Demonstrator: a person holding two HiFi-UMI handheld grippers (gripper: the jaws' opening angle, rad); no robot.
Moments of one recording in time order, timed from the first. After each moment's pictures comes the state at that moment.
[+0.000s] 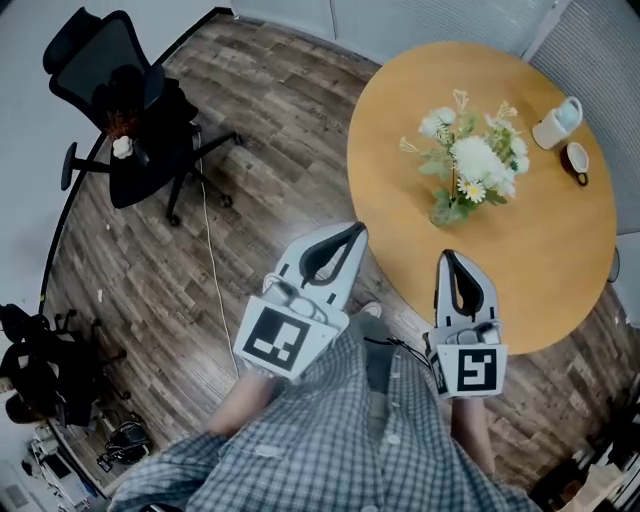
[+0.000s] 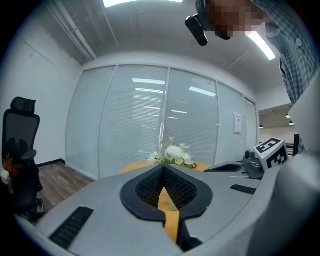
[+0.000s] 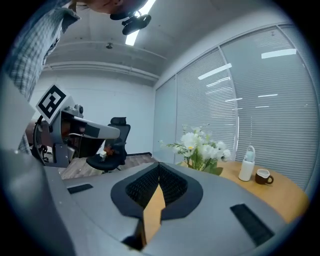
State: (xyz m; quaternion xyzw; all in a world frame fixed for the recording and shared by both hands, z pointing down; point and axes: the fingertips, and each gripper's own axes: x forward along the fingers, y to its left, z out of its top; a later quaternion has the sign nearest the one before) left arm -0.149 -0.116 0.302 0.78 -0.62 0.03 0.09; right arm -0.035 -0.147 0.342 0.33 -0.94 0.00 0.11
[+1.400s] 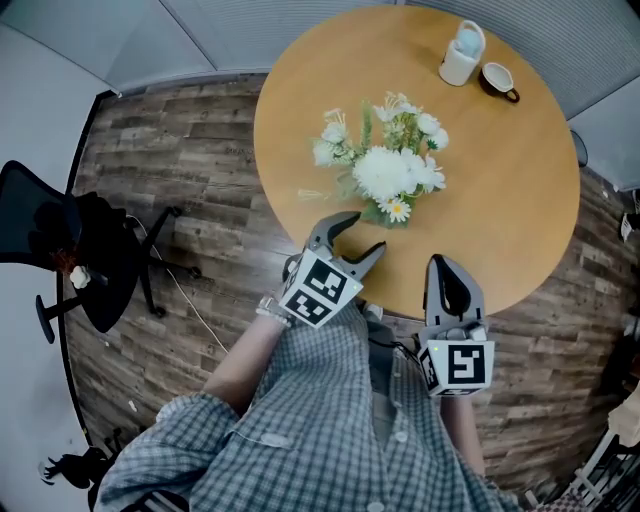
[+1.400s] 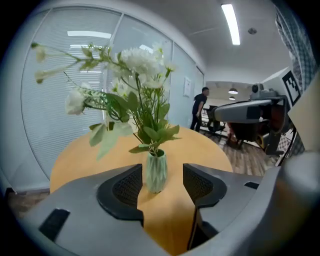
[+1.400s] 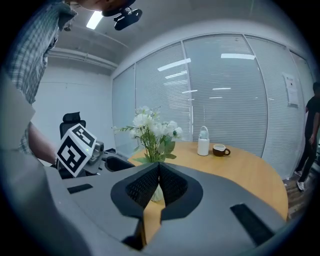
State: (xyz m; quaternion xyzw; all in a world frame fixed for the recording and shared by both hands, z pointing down) left arm -0.053 -0.225 0.467 0.91 -0.30 0.26 0.10; right arm 0.028 -0.183 0.375 0.55 -0.82 0.09 0.13
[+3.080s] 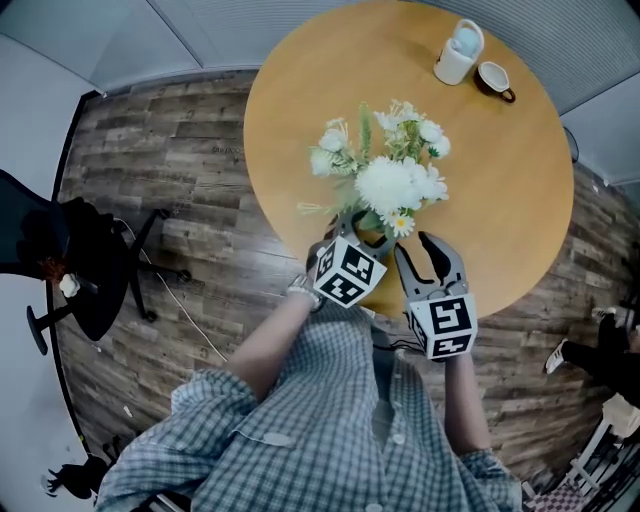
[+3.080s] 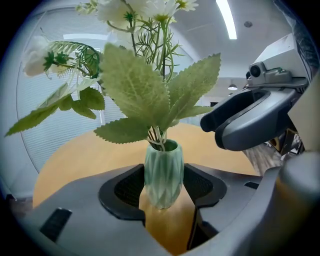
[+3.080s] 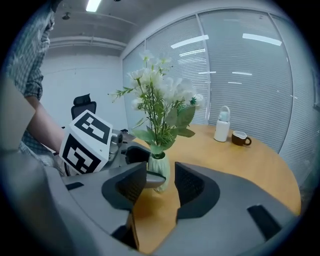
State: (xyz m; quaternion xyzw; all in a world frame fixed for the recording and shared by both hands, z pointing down) left arm -0.012 -0.269 0.519 0.91 -0.31 0.26 0.07; right arm 0.000 -0.225 0.451 0.47 -0.84 0.13 0.24
